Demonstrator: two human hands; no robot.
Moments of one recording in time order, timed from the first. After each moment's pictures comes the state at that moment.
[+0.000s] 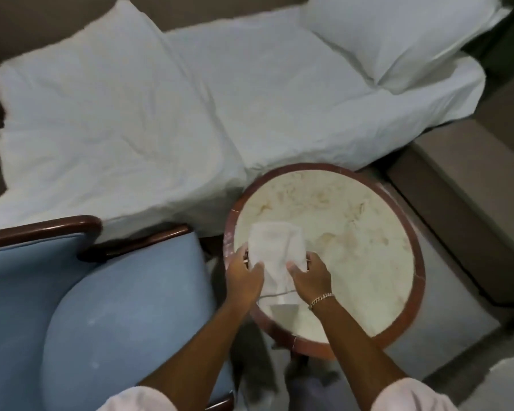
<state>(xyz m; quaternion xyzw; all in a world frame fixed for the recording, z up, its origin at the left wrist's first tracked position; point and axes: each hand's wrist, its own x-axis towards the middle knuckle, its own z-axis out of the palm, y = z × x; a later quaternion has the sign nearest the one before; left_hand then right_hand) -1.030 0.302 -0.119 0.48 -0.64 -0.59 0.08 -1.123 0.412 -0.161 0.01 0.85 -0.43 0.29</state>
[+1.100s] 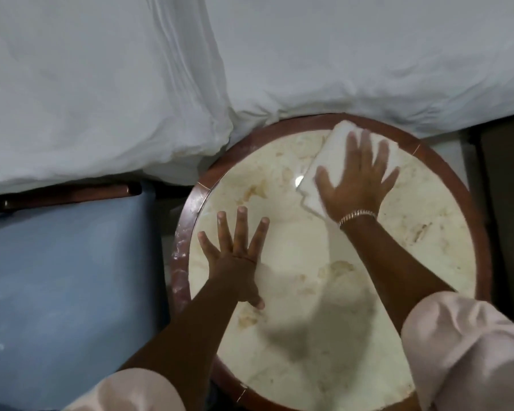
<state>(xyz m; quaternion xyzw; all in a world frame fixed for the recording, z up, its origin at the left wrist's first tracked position) -1.179 0.251 -0.299 0.32 -0.80 -0.25 -0.44 -1.415 0.312 -0.337 -0.30 0.95 -0.04 0.11</state>
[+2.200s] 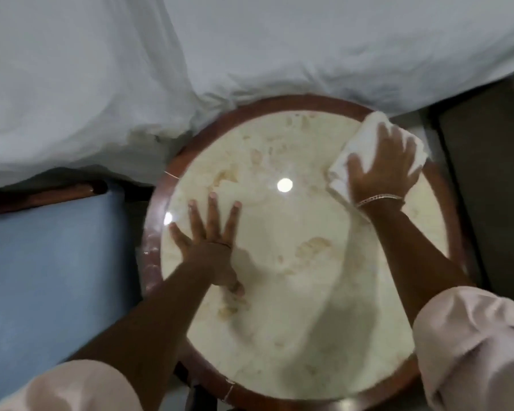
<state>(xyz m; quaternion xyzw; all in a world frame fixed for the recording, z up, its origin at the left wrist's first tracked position) -1.179 0.251 -0.303 0.32 -0.80 -0.22 -0.46 -1.456 0.401 -0.339 -0.19 0.98 -0.07 0.06</state>
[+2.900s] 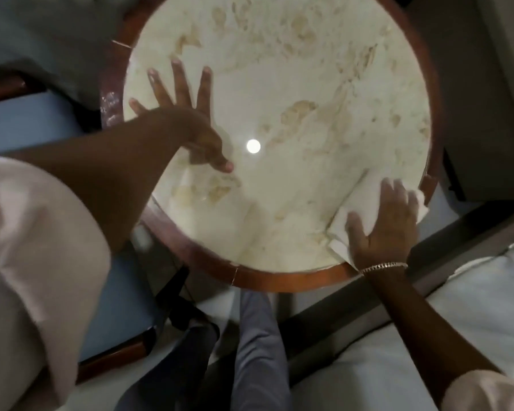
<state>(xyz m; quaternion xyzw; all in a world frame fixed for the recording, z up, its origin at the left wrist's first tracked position) -1.171 0.258 -0.305 0.28 -0.86 -0.18 -0.39 -1.185 0.635 -0.336 -0.14 0.99 -0.06 0.05</state>
